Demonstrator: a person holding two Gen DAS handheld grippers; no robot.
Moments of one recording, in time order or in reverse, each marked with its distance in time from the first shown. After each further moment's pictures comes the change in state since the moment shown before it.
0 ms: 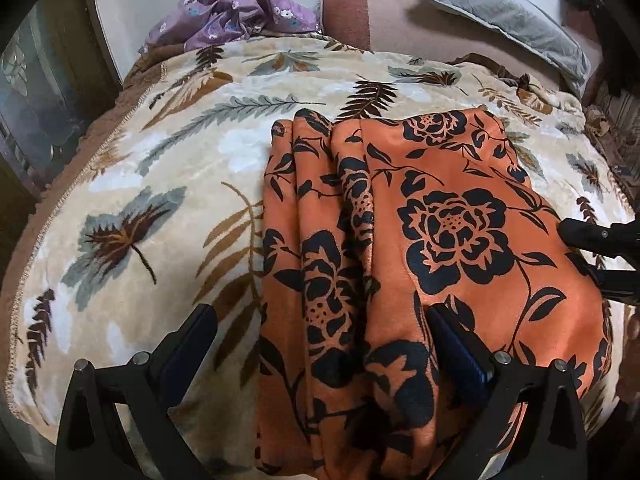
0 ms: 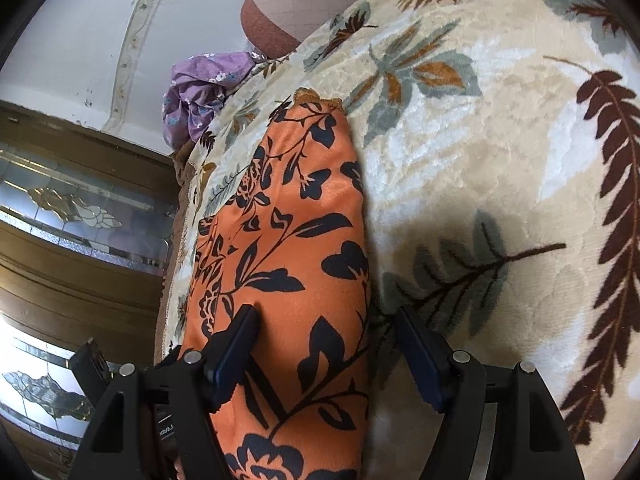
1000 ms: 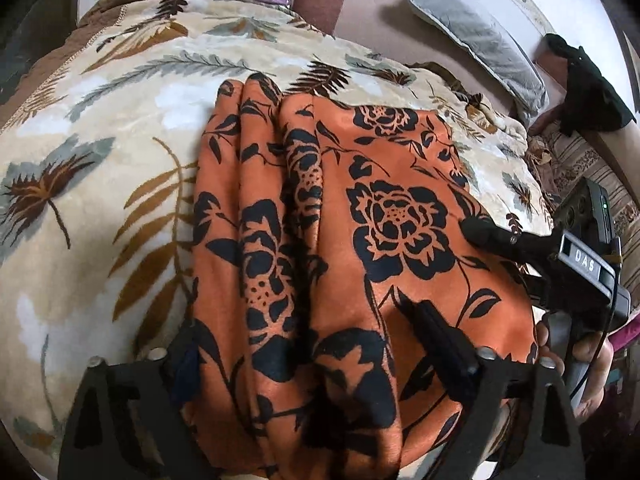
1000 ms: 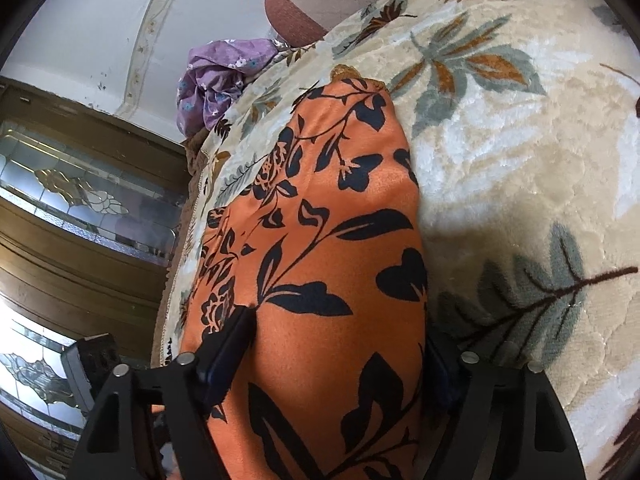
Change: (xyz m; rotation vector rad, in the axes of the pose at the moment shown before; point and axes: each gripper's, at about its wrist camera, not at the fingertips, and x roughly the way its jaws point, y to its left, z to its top) left arm 0.011 0.009 0.001 -0.110 0.072 -0.341; right arm 0.034 0.024 0.001 -0.087 -0.004 0.013
